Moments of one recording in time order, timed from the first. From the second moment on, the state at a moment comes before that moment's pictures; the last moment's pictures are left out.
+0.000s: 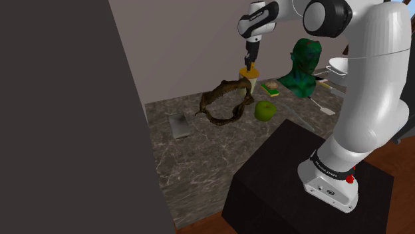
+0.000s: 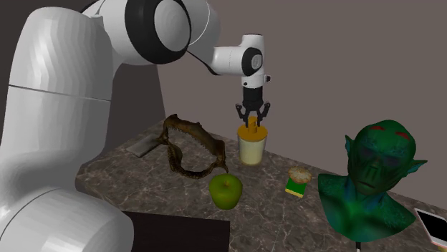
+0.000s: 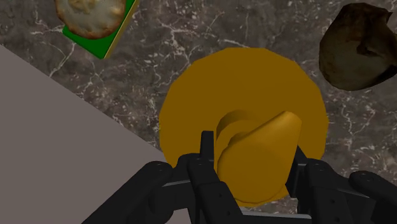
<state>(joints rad) -0.24 0.53 -0.27 -1.60 0.03 2.06 -0.63</state>
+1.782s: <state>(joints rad) -0.23 0.44 -0.28 -1.37 0.01 1.74 -0.64</state>
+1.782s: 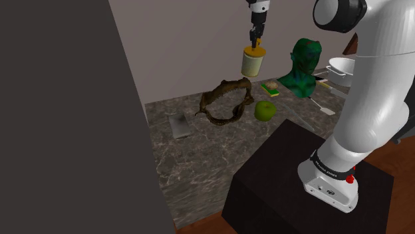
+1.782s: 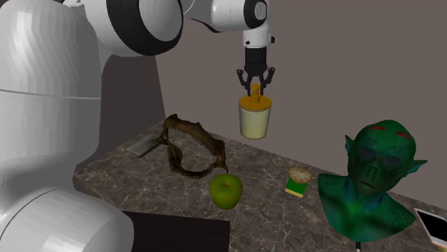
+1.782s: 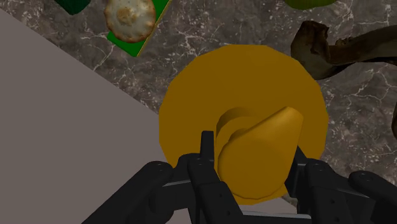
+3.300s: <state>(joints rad) -0.14 0.28 -0.26 -1.37 -0.03 1.58 -0.54</state>
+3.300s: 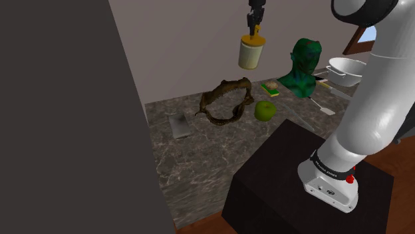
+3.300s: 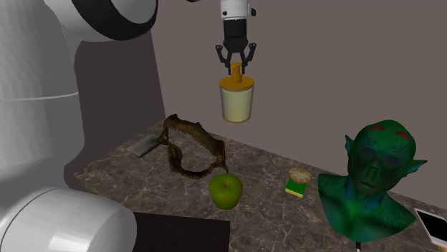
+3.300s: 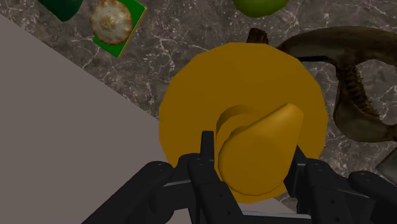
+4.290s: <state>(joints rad) 0.07 -0.01 -0.12 -1.73 -0.07 1.63 -0.19</state>
